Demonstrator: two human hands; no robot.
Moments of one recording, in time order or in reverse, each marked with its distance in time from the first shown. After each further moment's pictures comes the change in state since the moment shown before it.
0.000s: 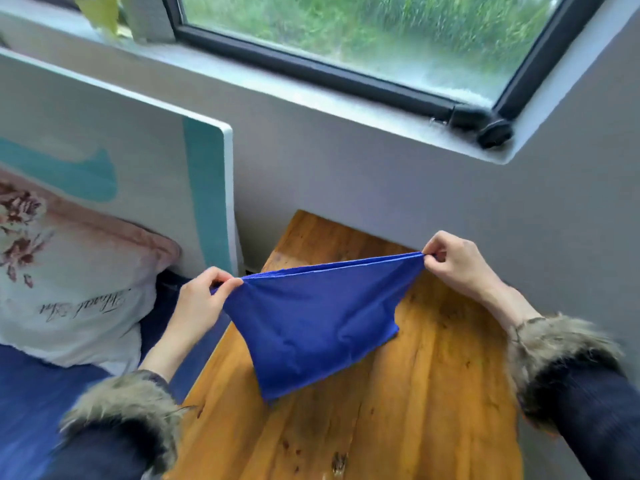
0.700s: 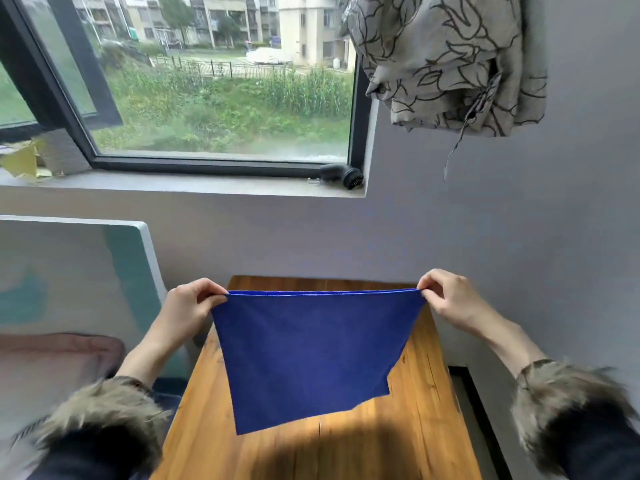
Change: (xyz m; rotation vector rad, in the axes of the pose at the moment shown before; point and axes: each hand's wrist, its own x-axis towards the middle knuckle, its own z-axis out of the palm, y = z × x) left_hand -0.016 0.143 0.013 0.076 -0.177 0.388; right_hand -0.158 0.049 -0.116 0.063 0.195 0.155
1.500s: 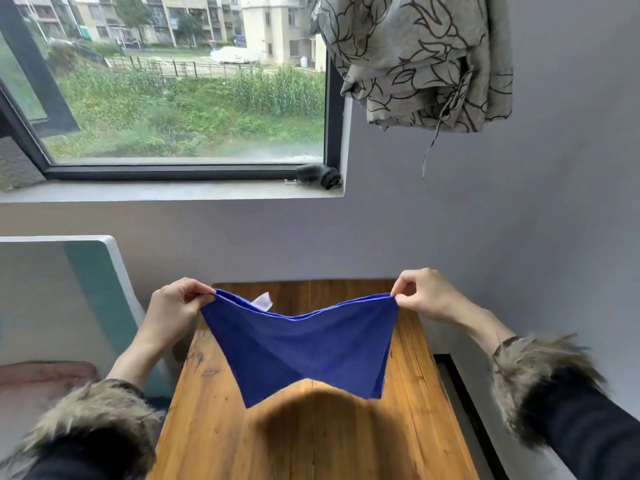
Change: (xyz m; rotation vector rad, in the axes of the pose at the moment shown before) left_hand 0.028 -0.008 0.011 -0.011 0.046 0.034; right_hand 0.002 -0.022 0.001 -0.025 -0.108 0.107
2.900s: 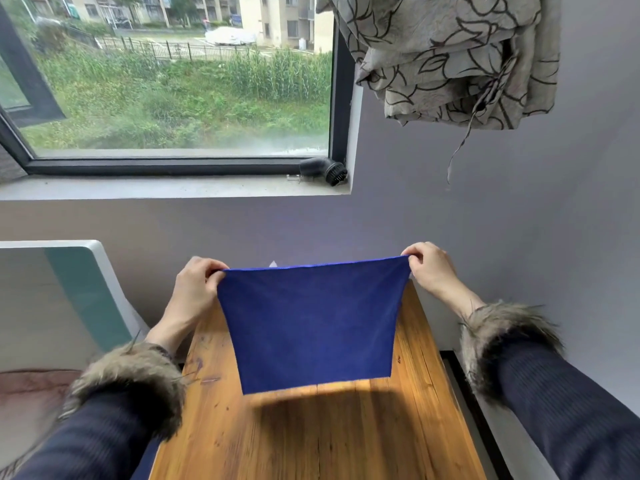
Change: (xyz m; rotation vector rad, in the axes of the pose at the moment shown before) left_hand 0.066 -0.005 0.036 0.106 0.002 -0.021; right_hand 0.095 0.027 0.021 0.026 0.308 0.170
